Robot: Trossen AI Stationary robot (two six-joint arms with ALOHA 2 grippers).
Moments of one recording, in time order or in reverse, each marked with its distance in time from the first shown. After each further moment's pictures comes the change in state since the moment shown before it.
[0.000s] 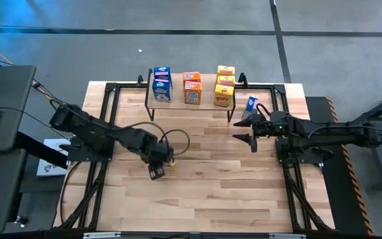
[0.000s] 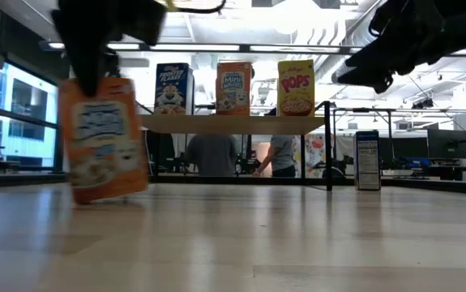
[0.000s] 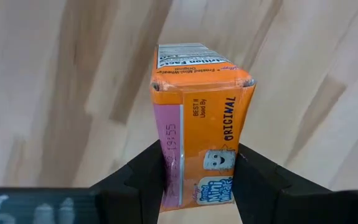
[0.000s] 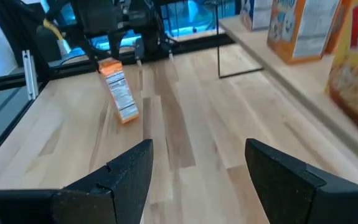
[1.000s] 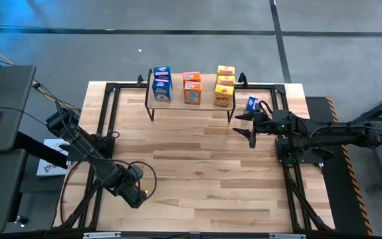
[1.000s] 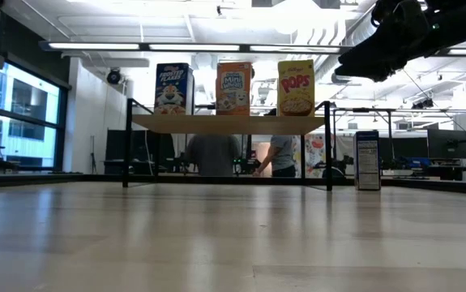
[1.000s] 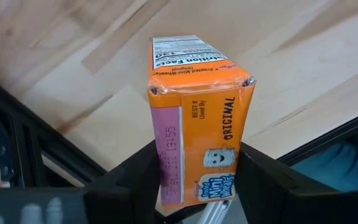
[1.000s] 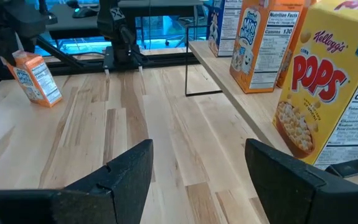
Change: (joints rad) left arm -0.484 0.000 -0.001 -0.116 0.114 -0.997; right arm -0.001 -0.013 0.030 0.007 0.133 -0.134
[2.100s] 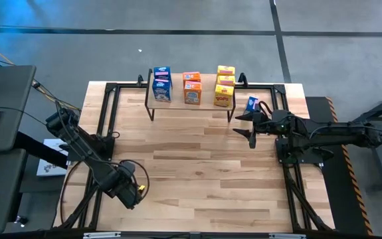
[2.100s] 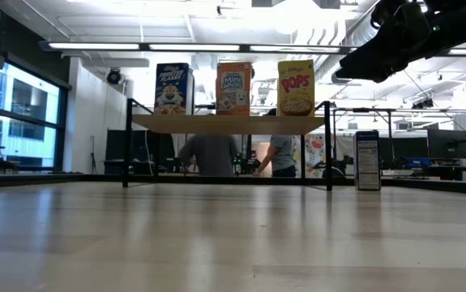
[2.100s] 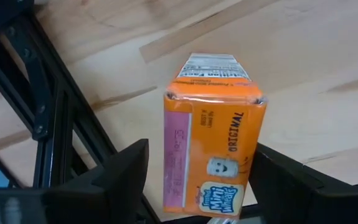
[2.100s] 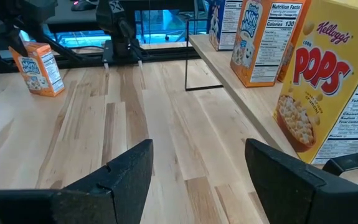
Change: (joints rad) left arm -0.039 0.001 0.000 -0.121 -0.028 -0.288; right arm 0.000 0.000 0.000 -0.022 0.000 -0.005
